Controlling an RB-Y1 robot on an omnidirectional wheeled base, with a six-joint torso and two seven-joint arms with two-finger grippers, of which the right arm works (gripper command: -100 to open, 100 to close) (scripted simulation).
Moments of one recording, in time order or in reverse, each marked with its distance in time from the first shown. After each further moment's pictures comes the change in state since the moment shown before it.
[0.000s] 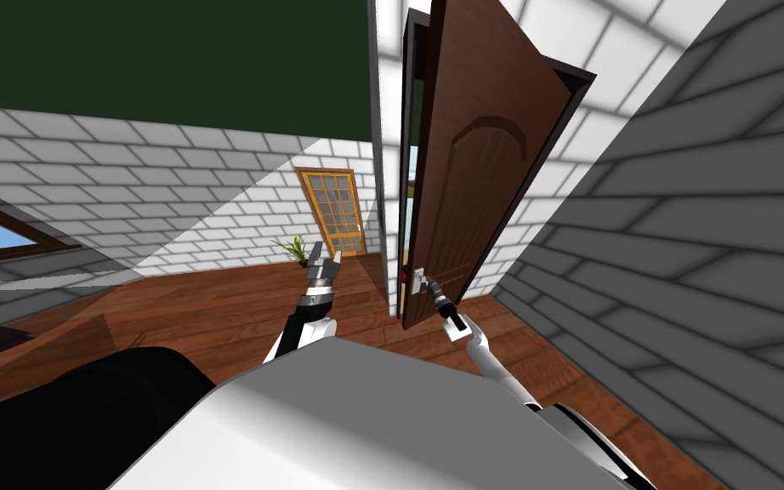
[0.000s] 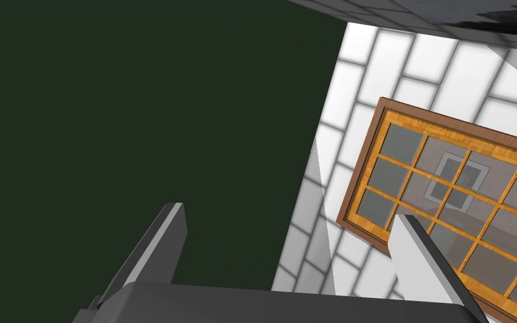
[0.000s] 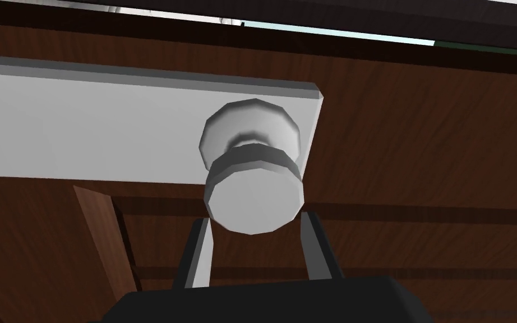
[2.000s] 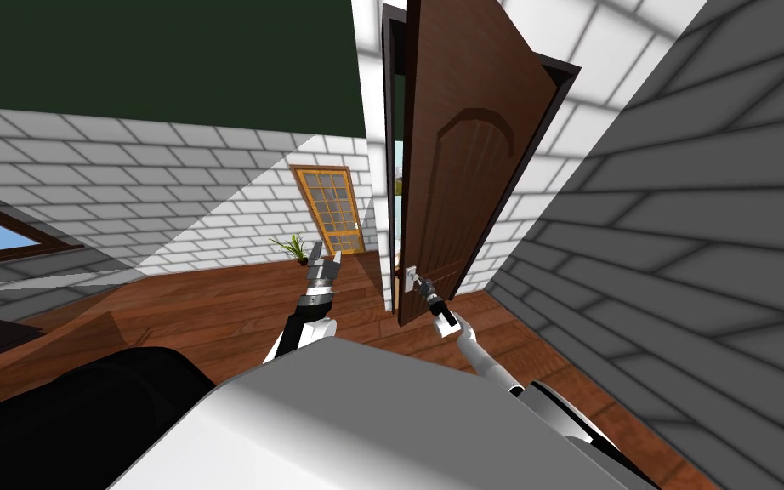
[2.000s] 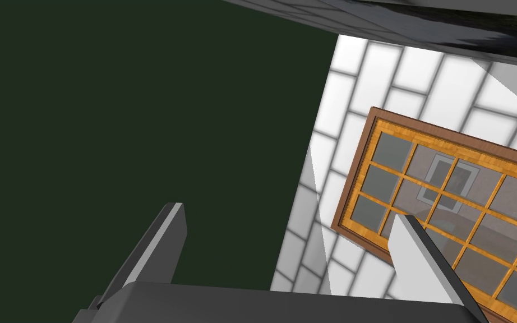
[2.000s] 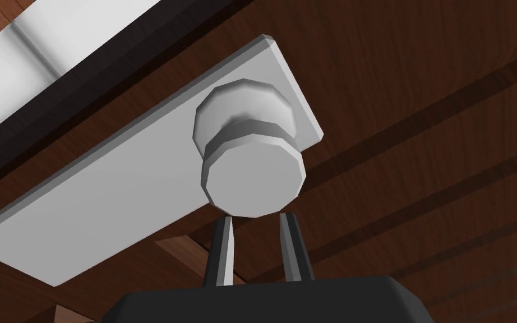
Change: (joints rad) arm -0.072 0.011 0.174 0.036 -0.273 0.016 -0.425
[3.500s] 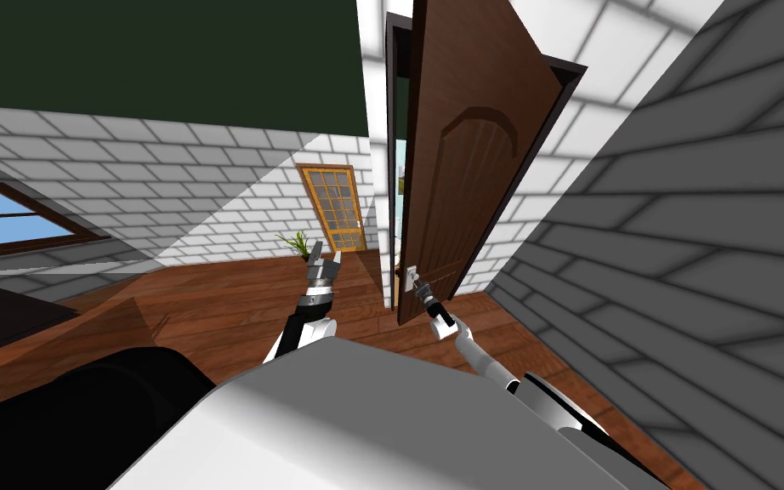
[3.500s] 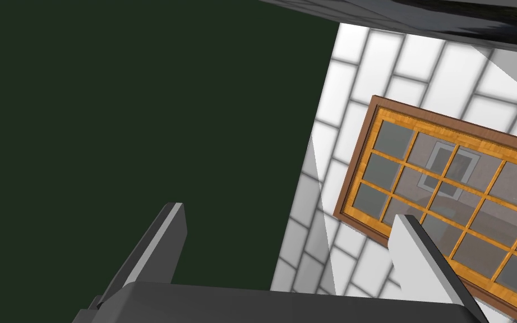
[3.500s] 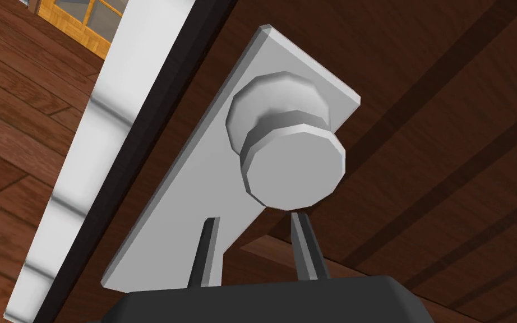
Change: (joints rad) arm -0.034 -0.022 0.138 0.030 -0.185 0.013 -0.319
